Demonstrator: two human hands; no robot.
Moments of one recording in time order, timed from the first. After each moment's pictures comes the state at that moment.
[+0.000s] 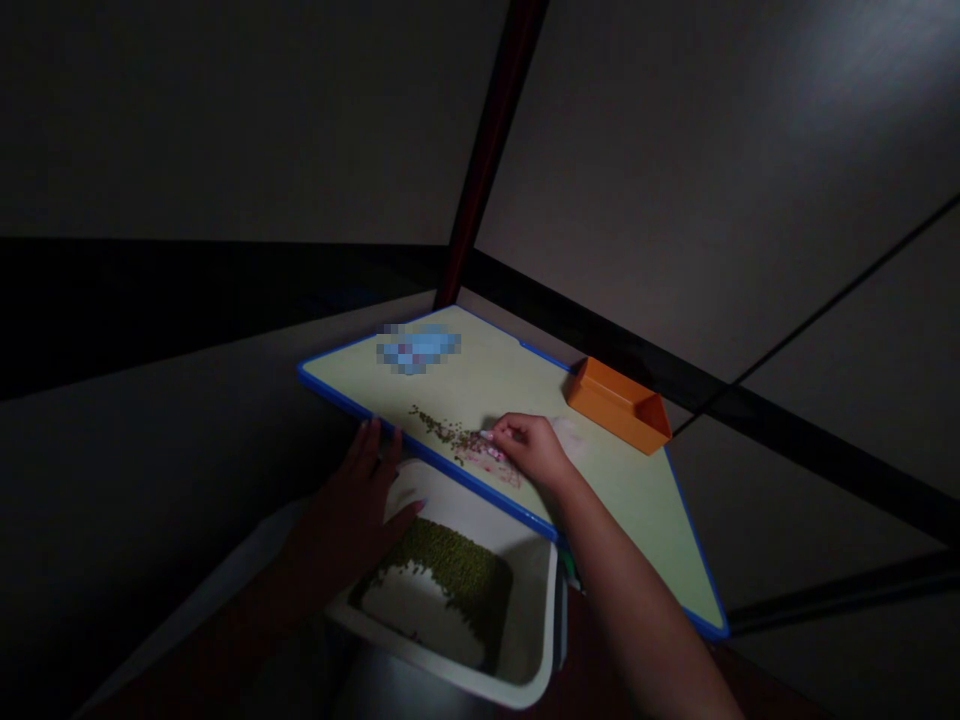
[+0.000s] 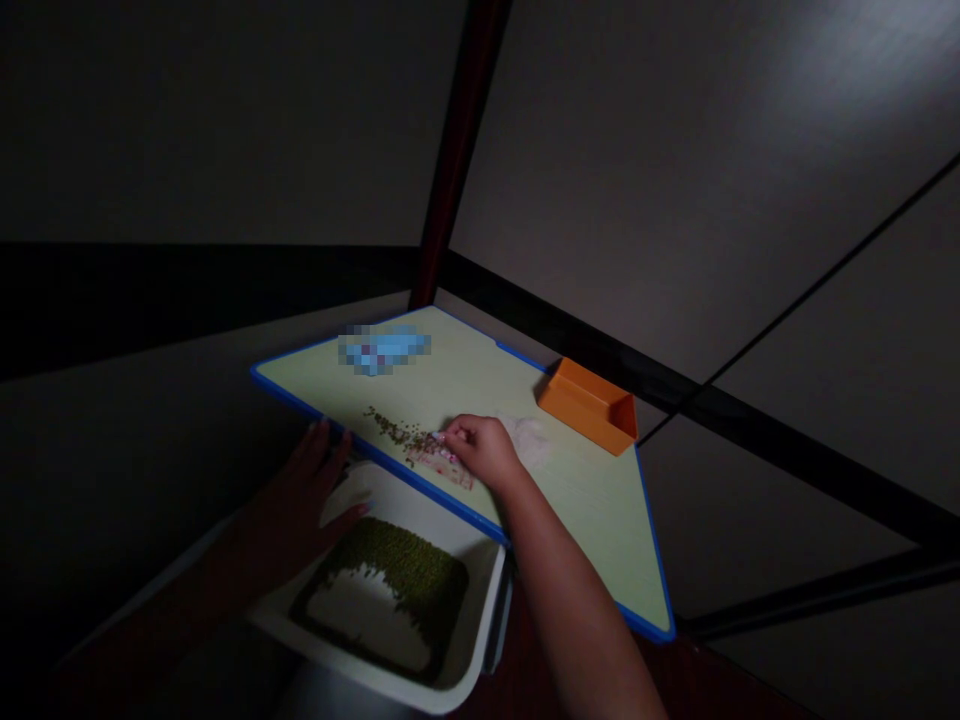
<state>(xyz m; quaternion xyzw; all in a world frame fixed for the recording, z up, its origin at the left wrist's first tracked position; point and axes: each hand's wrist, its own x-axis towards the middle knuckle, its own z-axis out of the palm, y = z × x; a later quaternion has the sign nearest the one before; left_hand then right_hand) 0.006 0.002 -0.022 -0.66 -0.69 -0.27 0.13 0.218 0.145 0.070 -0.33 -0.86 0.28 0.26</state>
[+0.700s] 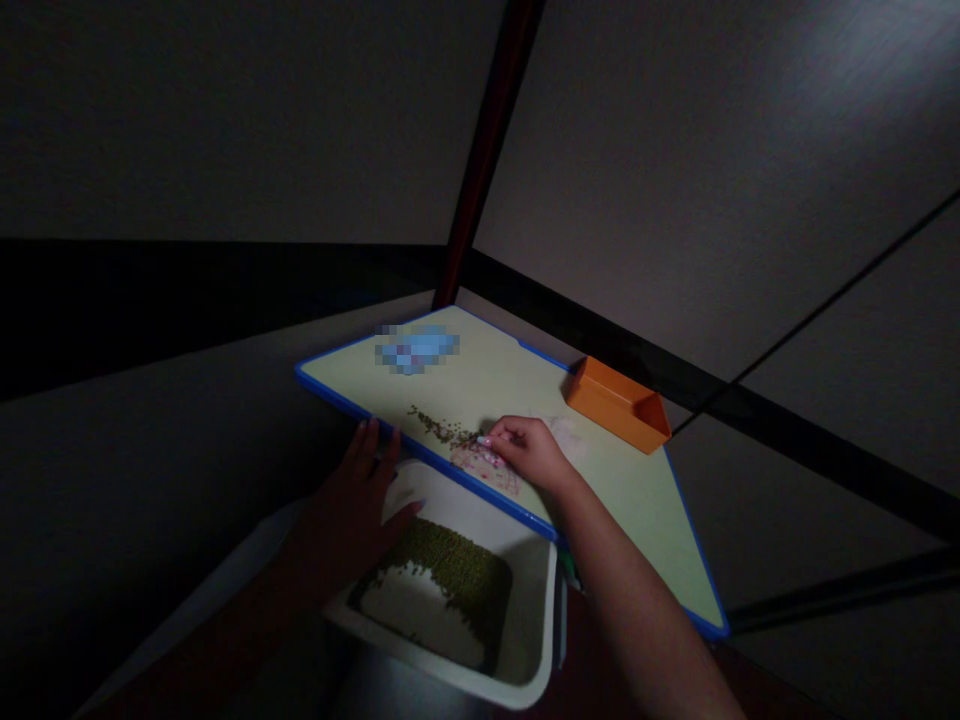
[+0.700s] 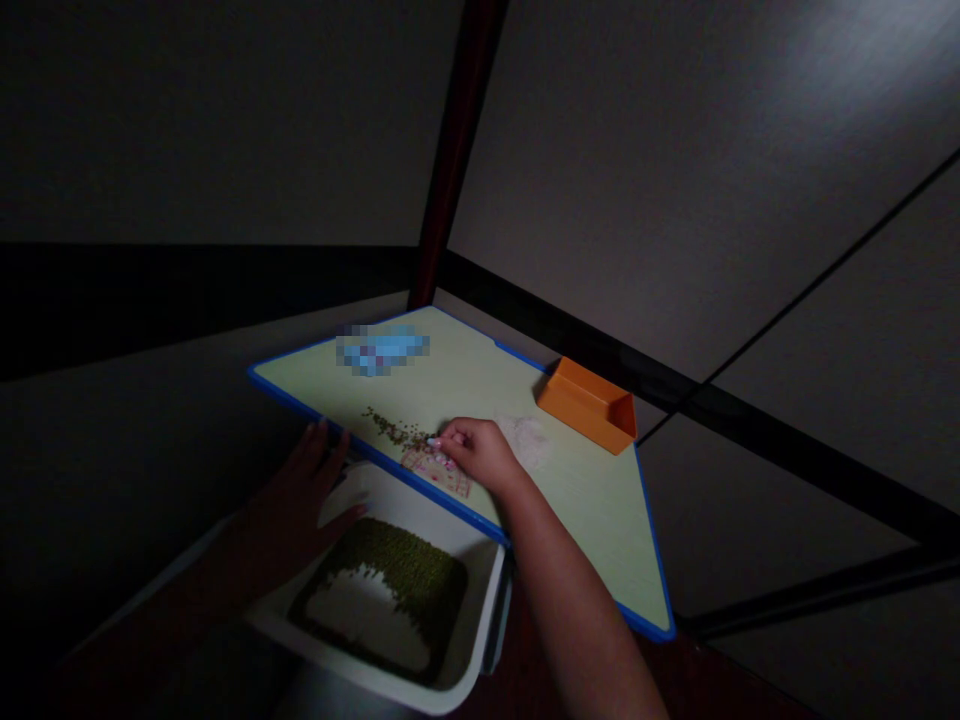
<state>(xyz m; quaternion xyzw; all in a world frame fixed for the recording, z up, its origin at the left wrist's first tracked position) 0.006 0.002 -0.023 -0.66 -0.69 -0.27 0.13 0.217 0.140 0.070 -0.31 -0.84 0.37 0.24</state>
